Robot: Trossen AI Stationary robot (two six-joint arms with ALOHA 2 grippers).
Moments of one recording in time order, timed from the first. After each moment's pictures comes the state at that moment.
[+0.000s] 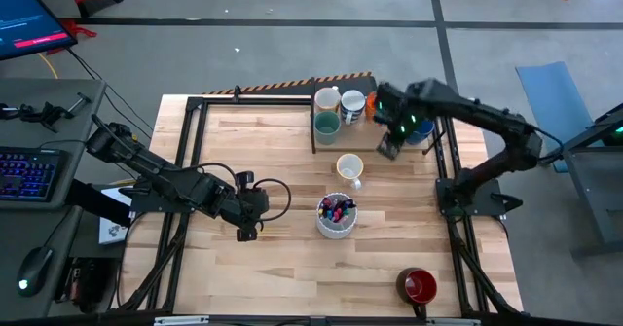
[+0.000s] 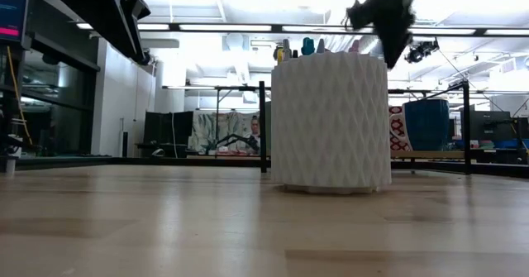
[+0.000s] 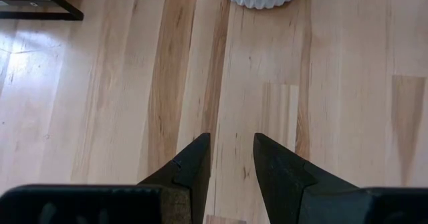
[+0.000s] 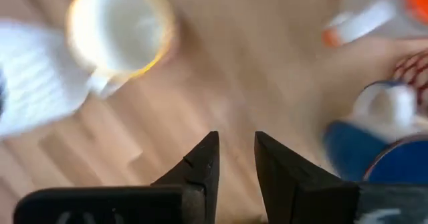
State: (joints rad) left arm -0.45 1.35 1.04 -0.86 -0.39 -0.43; right arm -0.44 1.45 1.45 -1.40 -0.05 0.13
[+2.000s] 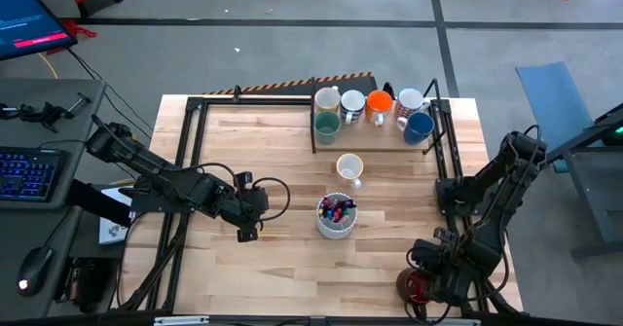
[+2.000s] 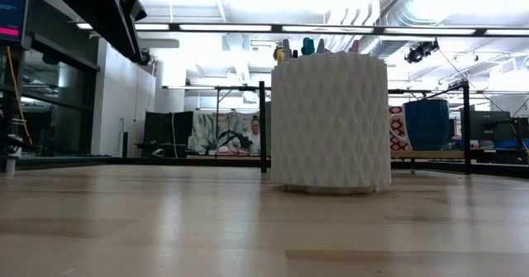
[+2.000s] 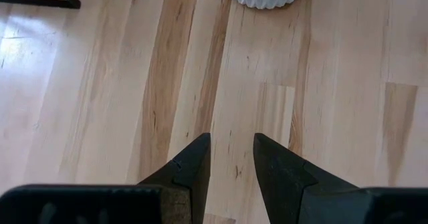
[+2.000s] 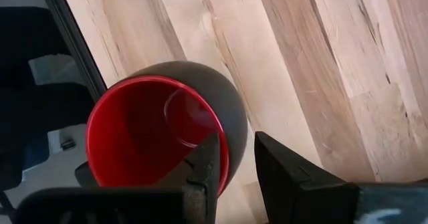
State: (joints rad) left arm -0.45 1.35 1.04 -0.86 -0.38 -0.50; right arm 1.04 1.46 1.13 -1.04 0.14 1.42
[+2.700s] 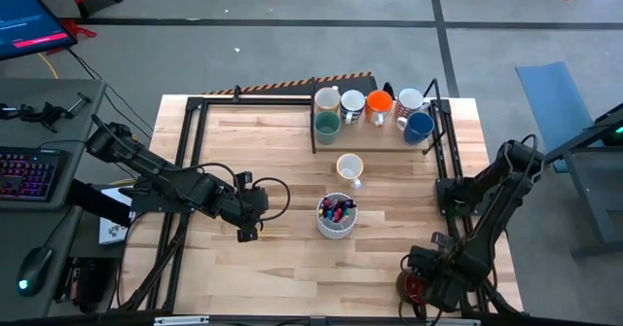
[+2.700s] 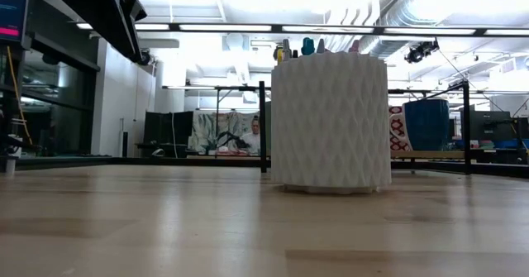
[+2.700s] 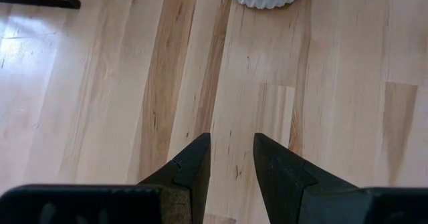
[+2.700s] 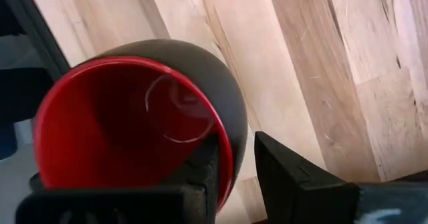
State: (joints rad) left arm -0.45 1.35 1.04 -0.86 -0.38 -0.50; right arm 1.04 1.56 1.13 -1.03 0.09 1.41
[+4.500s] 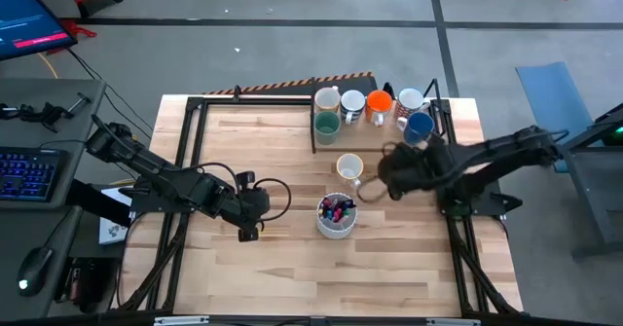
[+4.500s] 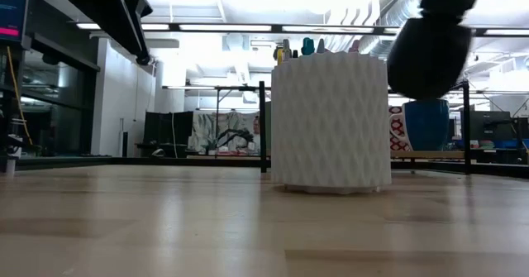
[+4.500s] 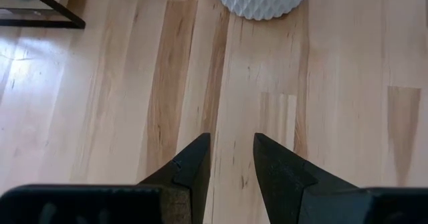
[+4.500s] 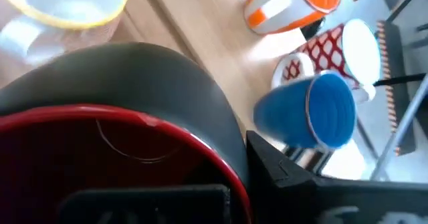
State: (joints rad) left arm -0.45 1.35 1.04 -0.83 -0.40 -0.43; right arm 0.24 1.28 1.18 -1.49 0.65 0.80
